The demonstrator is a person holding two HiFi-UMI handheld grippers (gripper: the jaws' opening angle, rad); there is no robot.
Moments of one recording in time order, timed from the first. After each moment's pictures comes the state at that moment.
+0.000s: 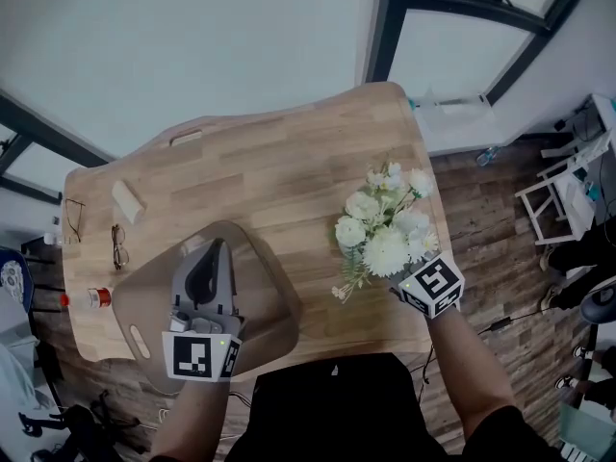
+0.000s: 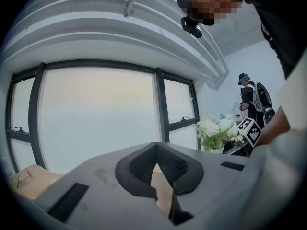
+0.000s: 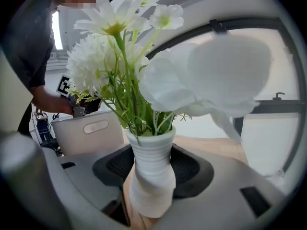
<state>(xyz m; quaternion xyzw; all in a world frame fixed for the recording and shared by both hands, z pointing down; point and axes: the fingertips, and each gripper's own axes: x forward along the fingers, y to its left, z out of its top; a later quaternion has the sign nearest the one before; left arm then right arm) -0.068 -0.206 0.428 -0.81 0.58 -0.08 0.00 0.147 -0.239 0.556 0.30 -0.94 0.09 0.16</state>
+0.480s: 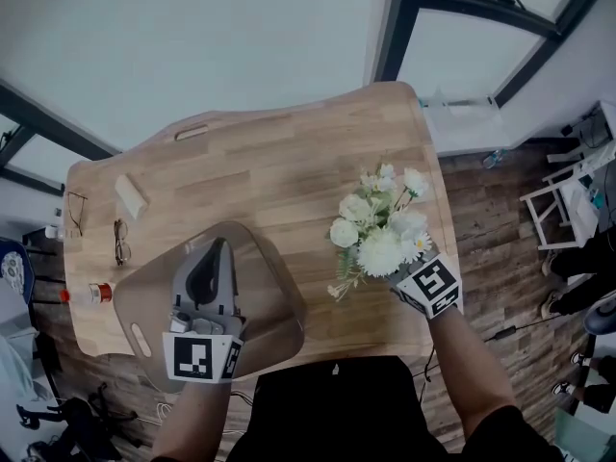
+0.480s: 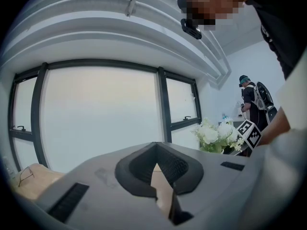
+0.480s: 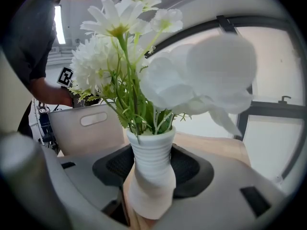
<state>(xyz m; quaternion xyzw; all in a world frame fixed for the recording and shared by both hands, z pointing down) -0.077 -0.209 0.430 -0.80 0.59 -0.08 0.00 0.136 -0.244 0.573 0.28 -0.94 0.08 0.19</state>
